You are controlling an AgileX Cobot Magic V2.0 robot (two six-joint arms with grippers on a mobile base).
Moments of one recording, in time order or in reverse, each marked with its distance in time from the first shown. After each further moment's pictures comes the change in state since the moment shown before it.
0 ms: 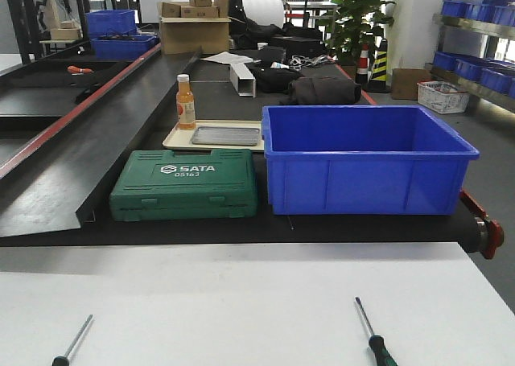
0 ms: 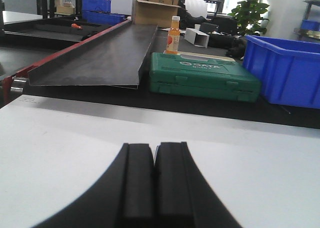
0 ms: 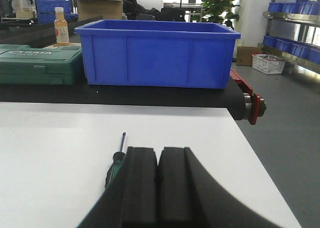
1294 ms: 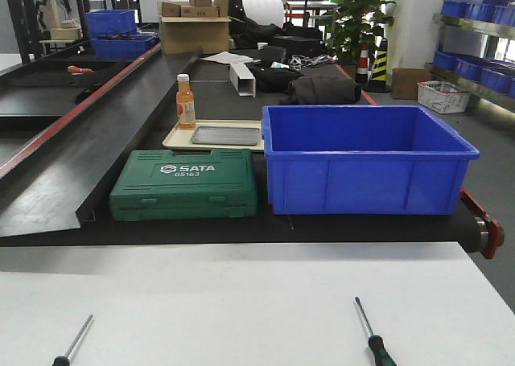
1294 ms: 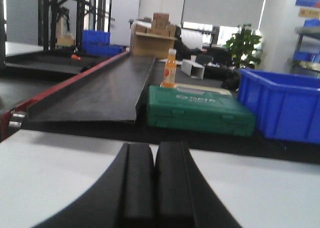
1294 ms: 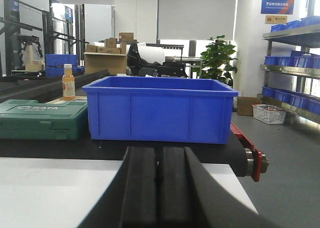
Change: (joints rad) left arm 0.000 0.000 -0.048 -0.001 -0.111 0.000; right arm 0.000 0.004 -0.040 -0.002 -0.157 0.003
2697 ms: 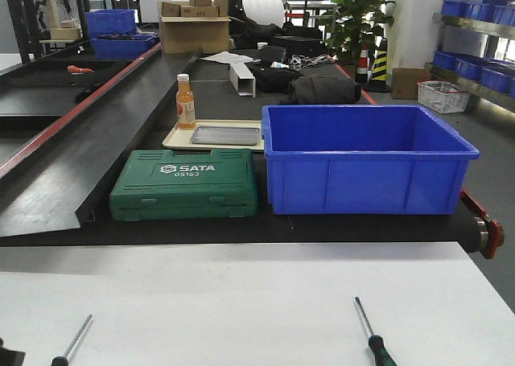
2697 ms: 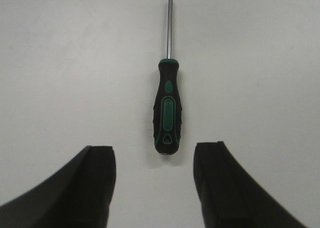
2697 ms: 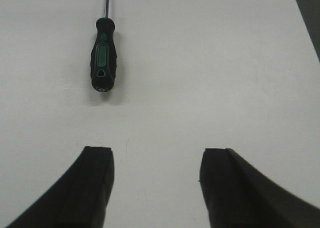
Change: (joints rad) left arm 0.000 1.419 -0.840 -0.009 0.543 0.262; right arm 0.000 1.002 -0.367 0.014 0.270 0.042
